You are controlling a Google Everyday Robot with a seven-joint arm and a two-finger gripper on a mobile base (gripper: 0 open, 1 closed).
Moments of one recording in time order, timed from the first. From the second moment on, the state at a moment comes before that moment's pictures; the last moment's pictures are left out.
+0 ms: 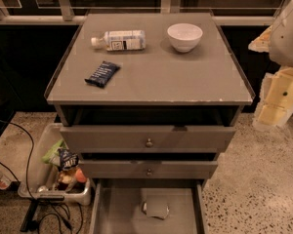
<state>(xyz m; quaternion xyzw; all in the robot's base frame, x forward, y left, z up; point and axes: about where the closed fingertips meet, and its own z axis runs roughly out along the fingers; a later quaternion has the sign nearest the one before) 0.438 -0.217 0.976 -0.60 0.78 -0.03 0.16</state>
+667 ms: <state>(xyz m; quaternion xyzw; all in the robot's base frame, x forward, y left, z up) 0.435 -0.217 0.967 -0.60 0.78 -0.03 0.16</state>
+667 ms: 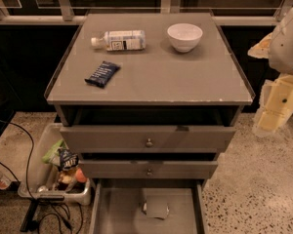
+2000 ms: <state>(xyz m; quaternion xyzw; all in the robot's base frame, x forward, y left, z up) 0.424 -0.222 0.803 -0.58 0.78 0.04 0.24</state>
